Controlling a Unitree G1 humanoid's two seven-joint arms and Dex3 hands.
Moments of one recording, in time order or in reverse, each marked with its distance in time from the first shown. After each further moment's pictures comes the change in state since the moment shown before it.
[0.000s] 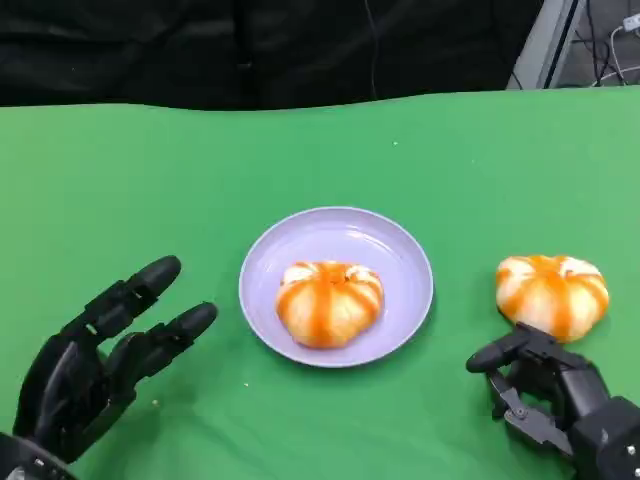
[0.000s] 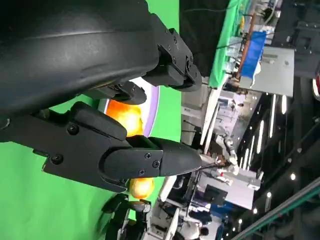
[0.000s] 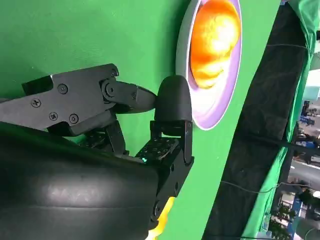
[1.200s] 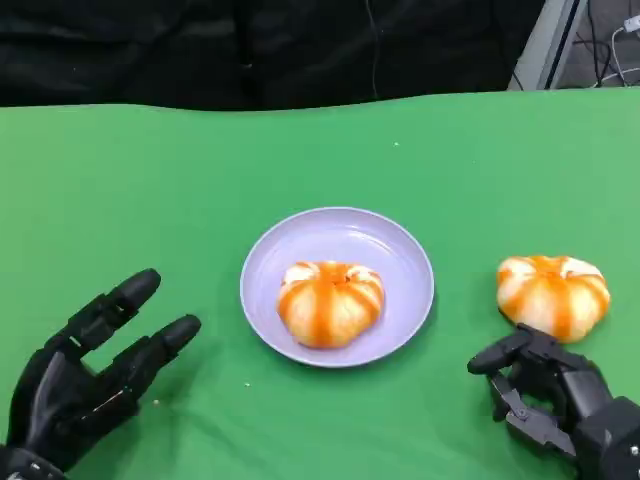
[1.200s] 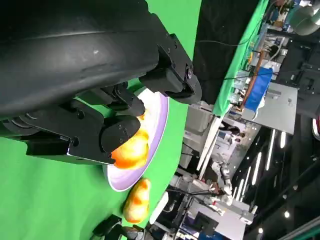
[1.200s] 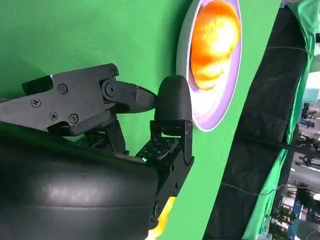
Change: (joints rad) left arm -0.044 0.000 0.051 0.141 -0.006 -0.012 0.052; right arm 0.002 -0.003 -0.005 0.001 0.001 0.000 0.014
